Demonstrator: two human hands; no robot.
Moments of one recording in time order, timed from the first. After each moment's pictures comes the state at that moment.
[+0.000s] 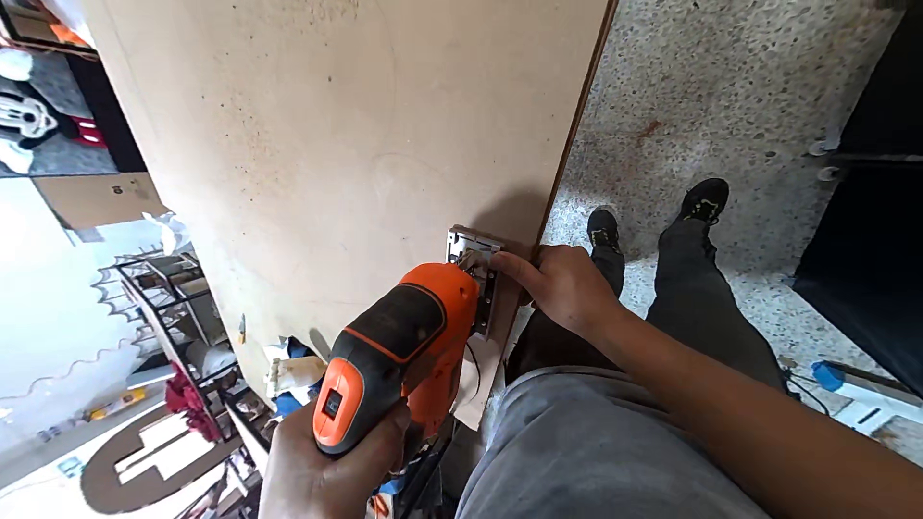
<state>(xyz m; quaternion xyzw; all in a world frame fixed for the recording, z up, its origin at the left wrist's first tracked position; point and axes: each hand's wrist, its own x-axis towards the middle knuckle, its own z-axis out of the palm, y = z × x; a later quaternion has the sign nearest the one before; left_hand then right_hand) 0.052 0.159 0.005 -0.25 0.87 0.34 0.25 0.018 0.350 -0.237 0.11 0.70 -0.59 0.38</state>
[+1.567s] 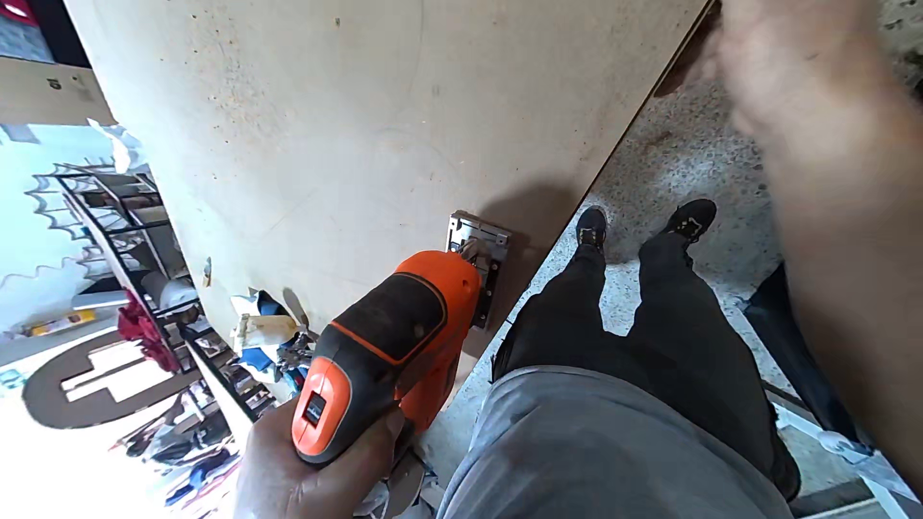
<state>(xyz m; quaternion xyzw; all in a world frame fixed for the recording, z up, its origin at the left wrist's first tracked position) 0.042 0.180 0.009 -0.30 0.86 0.33 0.23 -0.175 0.469 -0.259 0.12 0.67 -0.72 0.11</state>
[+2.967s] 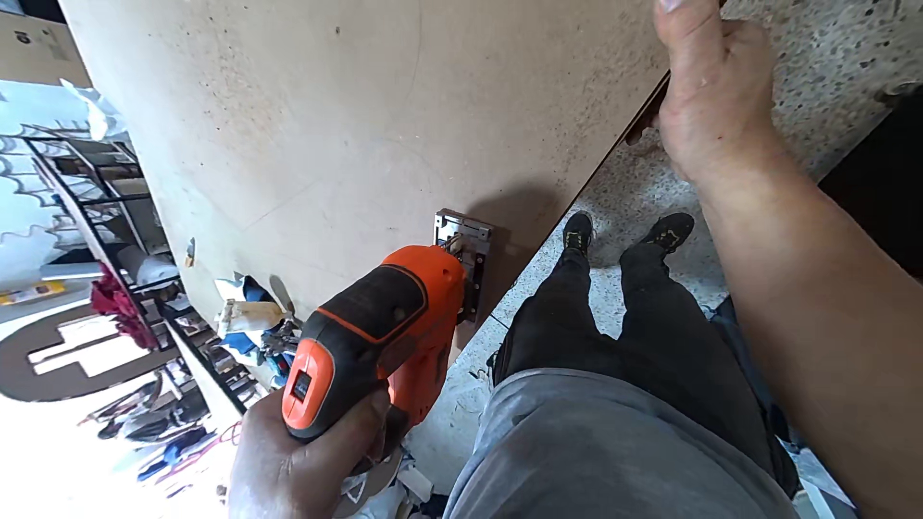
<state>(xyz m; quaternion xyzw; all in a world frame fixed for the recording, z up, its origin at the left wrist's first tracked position) 0.028 0.205 0.004 -0.37 0.83 0.36 0.19 -0.179 0.462 -0.266 0.16 0.69 -0.69 0.14</state>
